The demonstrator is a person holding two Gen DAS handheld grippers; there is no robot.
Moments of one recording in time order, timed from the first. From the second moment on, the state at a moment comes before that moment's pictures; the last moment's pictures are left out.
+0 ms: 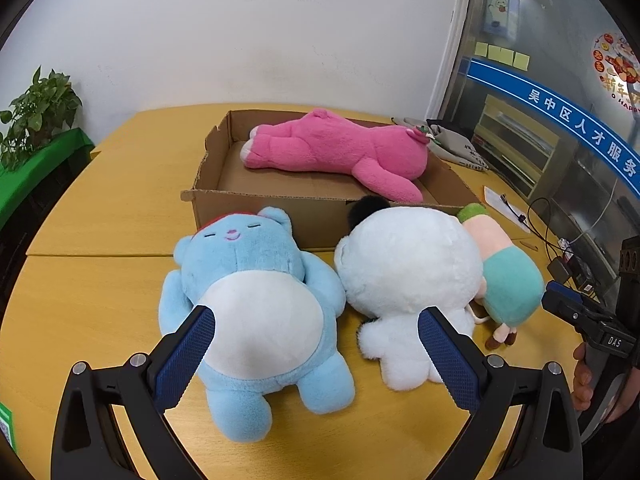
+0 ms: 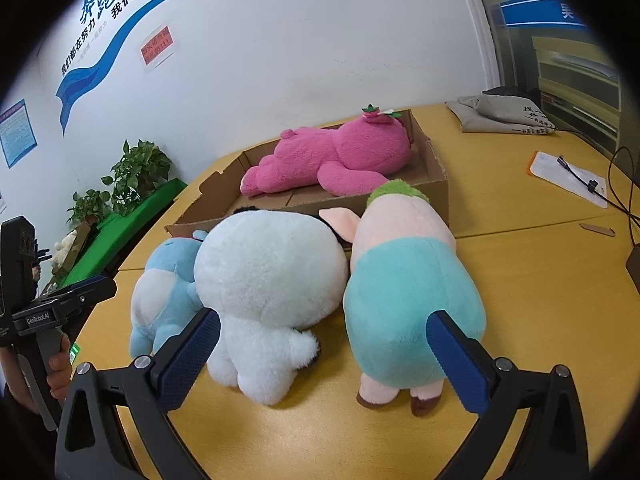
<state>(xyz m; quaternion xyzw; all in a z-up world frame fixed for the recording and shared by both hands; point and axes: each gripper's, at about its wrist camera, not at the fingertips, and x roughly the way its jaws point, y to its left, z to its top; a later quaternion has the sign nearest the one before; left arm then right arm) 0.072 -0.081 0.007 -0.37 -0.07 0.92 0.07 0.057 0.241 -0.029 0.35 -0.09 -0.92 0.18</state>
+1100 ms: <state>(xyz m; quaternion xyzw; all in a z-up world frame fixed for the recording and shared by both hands) 0.053 -0.136 -0.004 -0.39 -0.11 0.91 0.07 0.048 0.137 -0.021 0.36 -0.01 -0.91 0.22</state>
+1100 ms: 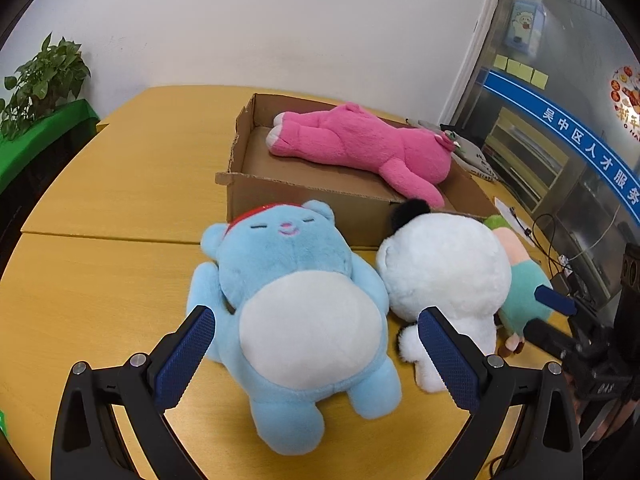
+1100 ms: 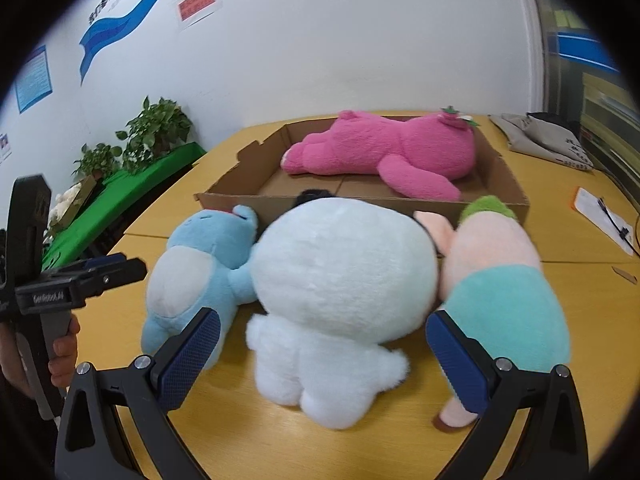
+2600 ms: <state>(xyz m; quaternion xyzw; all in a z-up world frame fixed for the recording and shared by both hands) -0.067 -0.141 0.093 -0.34 -0.03 0.92 0.19 -0.011 0.033 0.021 0.35 -0.07 -0.86 0.38</state>
